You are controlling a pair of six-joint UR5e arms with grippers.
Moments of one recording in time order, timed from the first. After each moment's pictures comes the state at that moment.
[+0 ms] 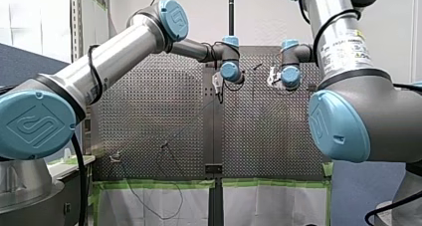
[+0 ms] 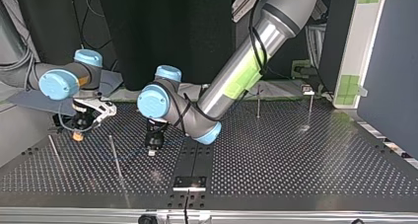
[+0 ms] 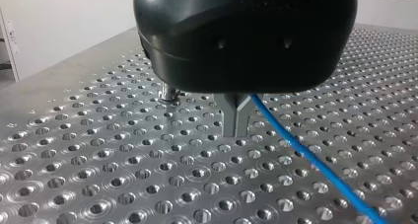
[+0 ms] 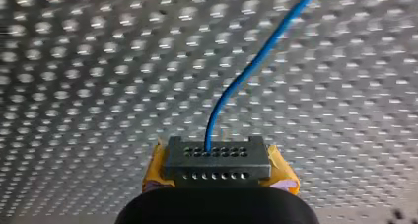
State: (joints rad) left arm -0.66 -2.42 -0.70 -3.13 -1.91 -1.78; right arm 1.83 -1.06 1.39 -0.26 1.78 1.68
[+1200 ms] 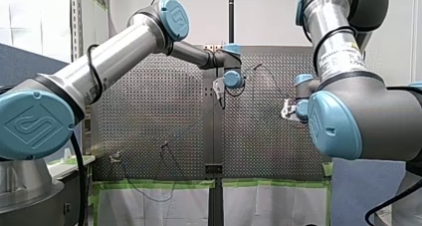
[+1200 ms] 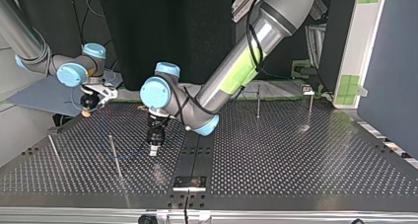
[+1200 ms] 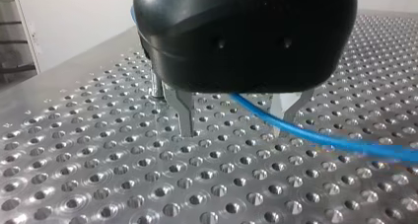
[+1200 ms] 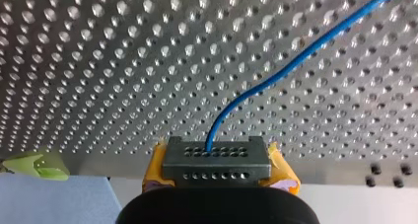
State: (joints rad) left arm -0.67 -2.42 -0.79 -2.97 -1.95 -1.79; right arm 1.72 -0.89 1.51 -0.44 1.73 1.70
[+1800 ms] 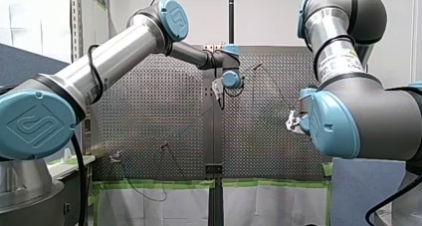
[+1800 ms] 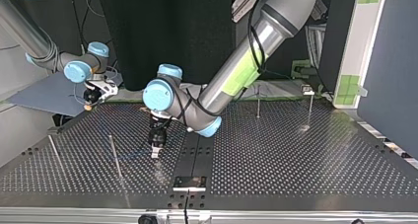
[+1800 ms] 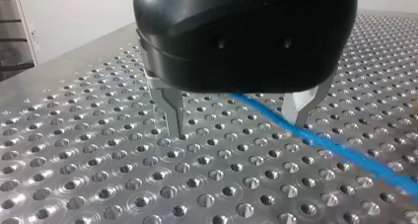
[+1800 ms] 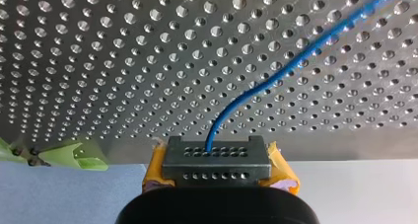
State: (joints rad) left arm -0.66 -2.43 -0.79 -2.98 -1.94 -1.80; right arm 1.68 -0.79 1.52 -0.54 1.73 1.76
